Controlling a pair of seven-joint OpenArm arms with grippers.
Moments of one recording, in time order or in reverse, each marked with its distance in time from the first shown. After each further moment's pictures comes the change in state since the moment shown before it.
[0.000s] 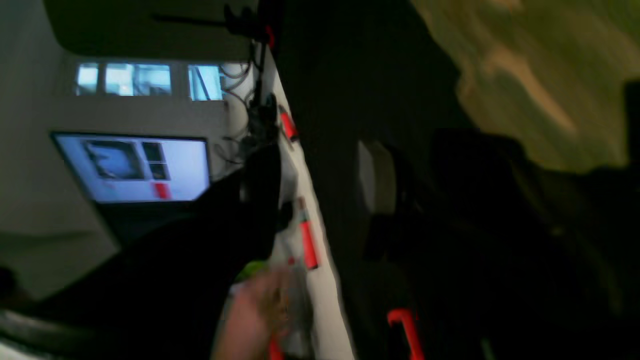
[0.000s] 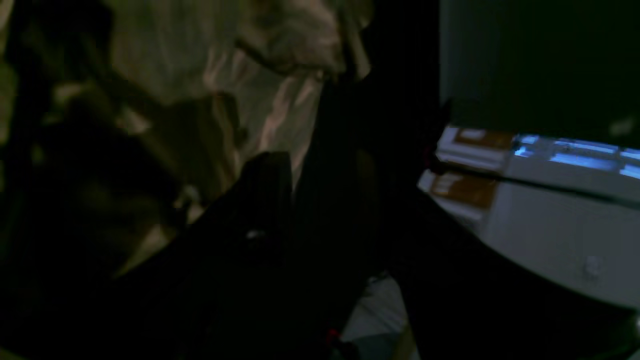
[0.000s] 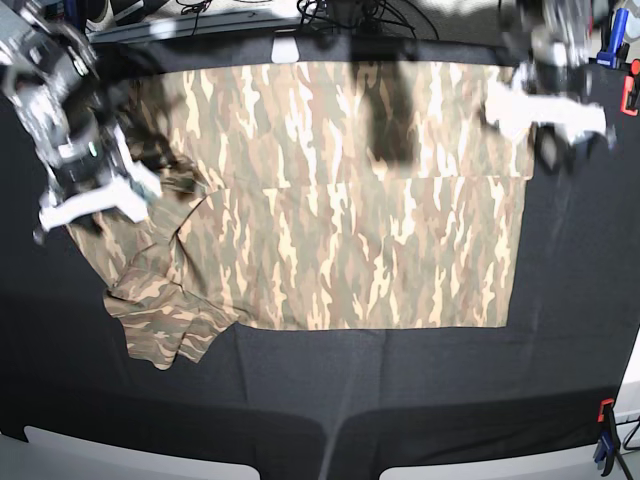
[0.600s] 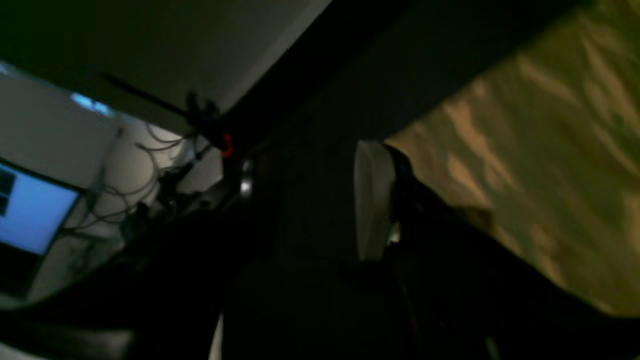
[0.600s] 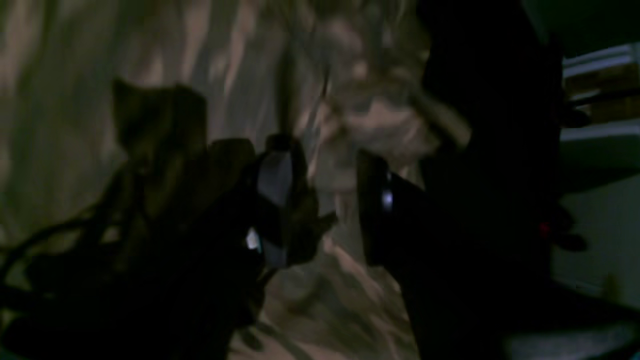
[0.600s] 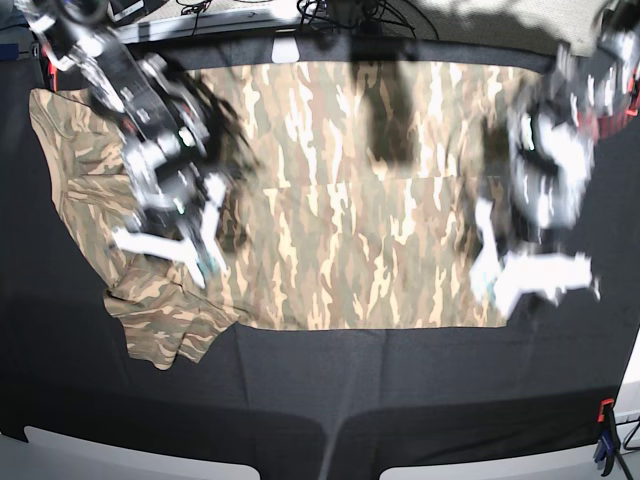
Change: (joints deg) left arm -32.4 10.5 -7.1 -7.9 -38.9 -11.6 -12.3; right arm 12.7 -33.4 3.9 -18.2 0.0 -7.9 -0.9
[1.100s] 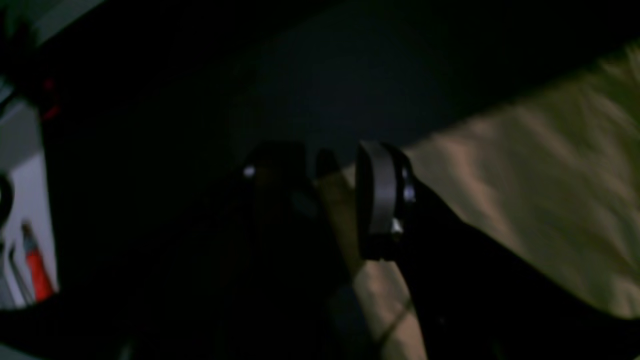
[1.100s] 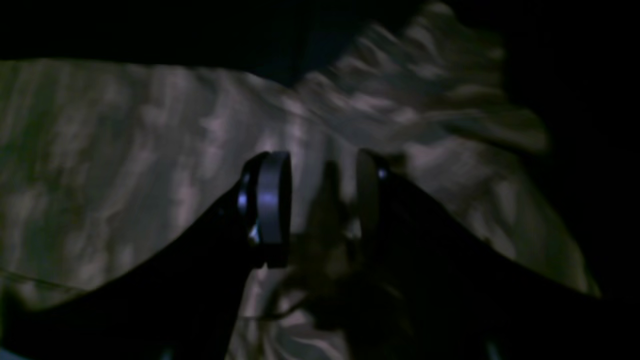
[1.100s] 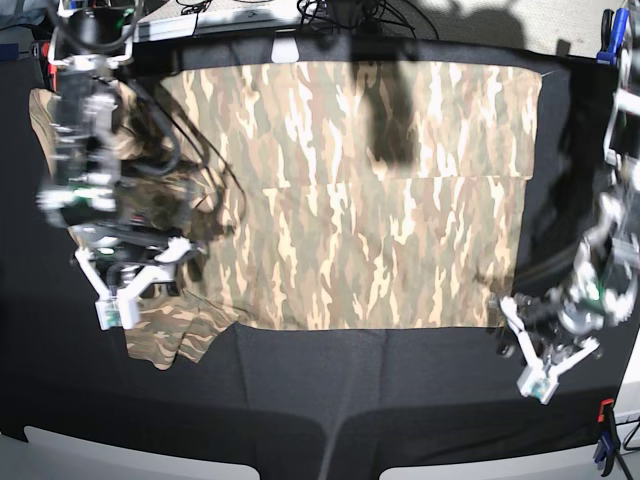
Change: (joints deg) left arm -22.9 3.4 -5.7 -37.9 -31.9 -23.8 -6.7; right arm -0.2 -7.2 34.1 0.0 39.3 31.4 4.3
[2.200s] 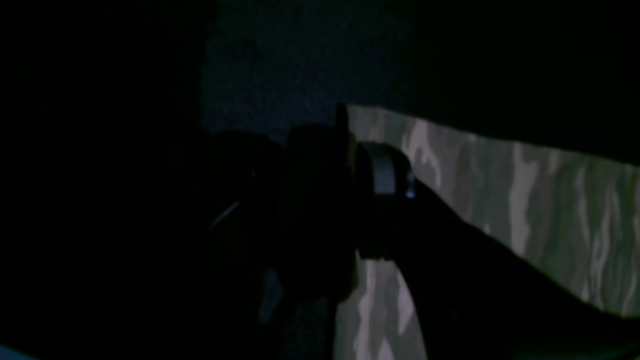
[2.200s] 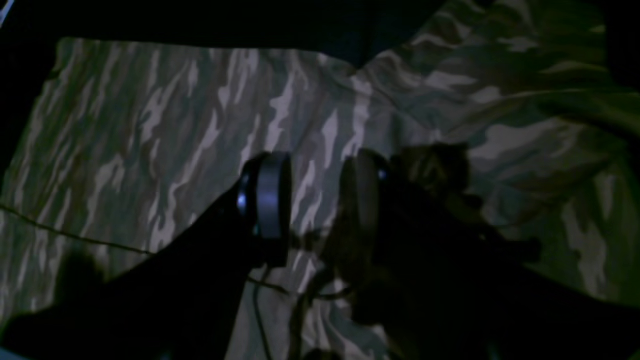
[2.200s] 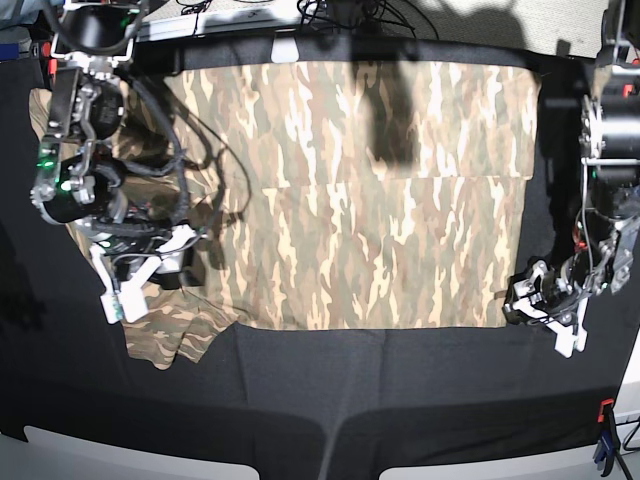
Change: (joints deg) left arm -7.9 8.8 -16.9 -43.9 -11.9 -14.8 -10.7; right arm -0.5 -2.5 1.6 0.0 5.4 4.6 -5.6
